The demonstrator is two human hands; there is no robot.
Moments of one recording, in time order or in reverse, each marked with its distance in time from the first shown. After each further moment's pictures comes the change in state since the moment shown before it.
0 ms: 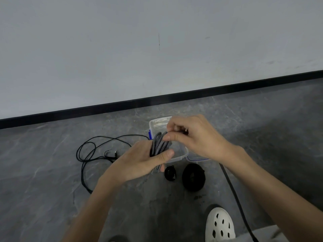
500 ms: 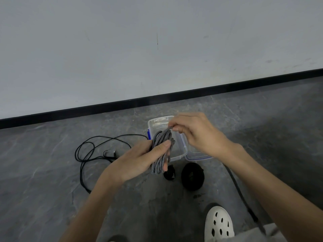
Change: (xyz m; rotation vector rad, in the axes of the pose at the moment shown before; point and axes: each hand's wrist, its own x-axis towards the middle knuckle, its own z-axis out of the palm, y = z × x) left_hand -0.005 0.013 0.000 -0.293 -0.056 -0.074; right_hand 0.001 0.023 0.001 -0.142 0.035 -0.151
